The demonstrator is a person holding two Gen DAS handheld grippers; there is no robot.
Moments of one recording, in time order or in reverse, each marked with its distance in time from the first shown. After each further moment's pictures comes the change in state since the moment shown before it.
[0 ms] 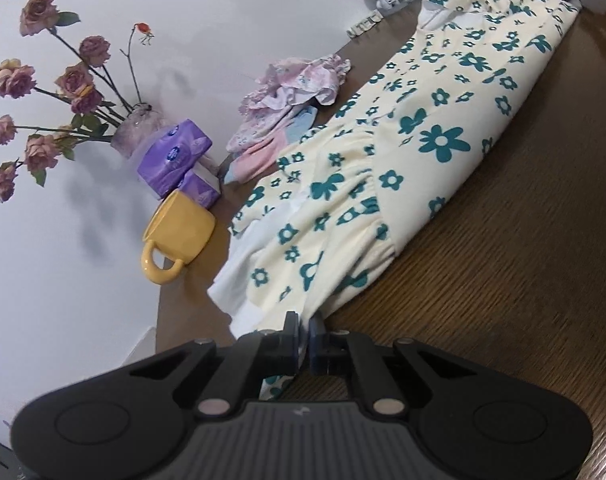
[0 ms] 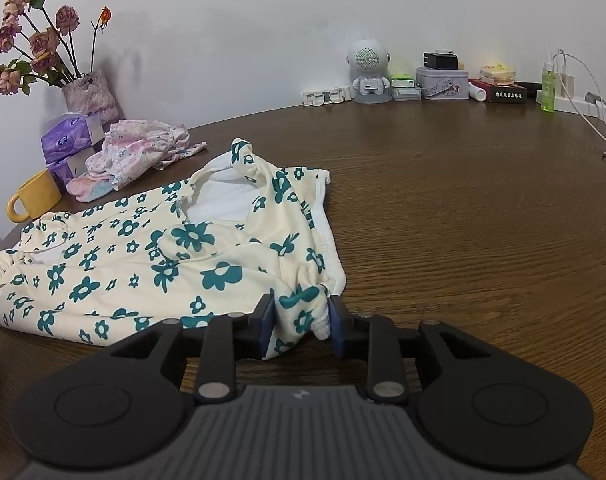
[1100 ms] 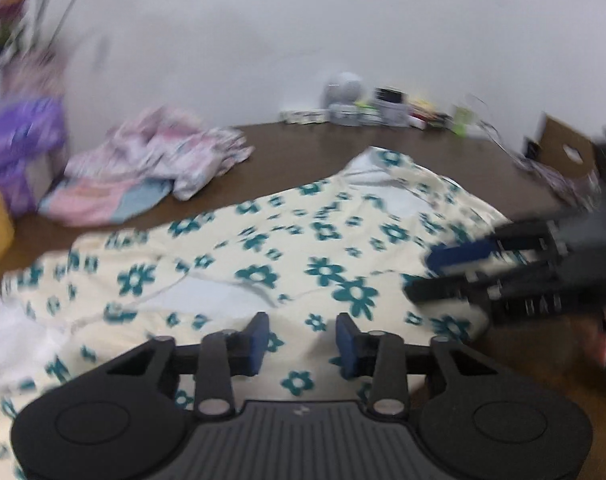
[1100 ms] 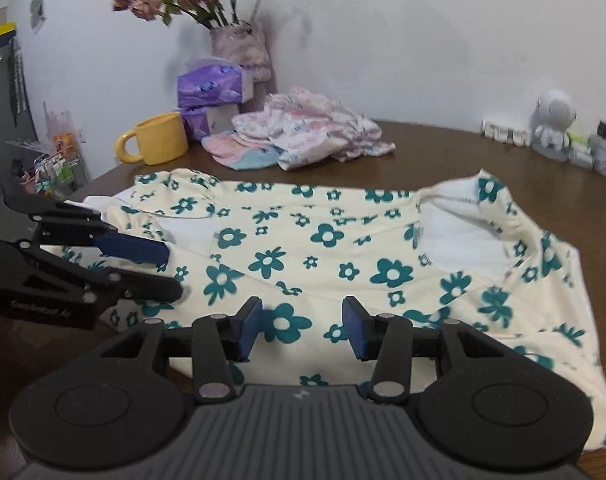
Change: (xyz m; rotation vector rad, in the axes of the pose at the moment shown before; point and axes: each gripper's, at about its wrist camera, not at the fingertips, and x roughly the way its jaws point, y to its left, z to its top) left arm 0.051 -0.019 0.111 -0.580 -0.158 -0.555; right arm 0.046 0.163 0.015 -0.285 0.037 0.246
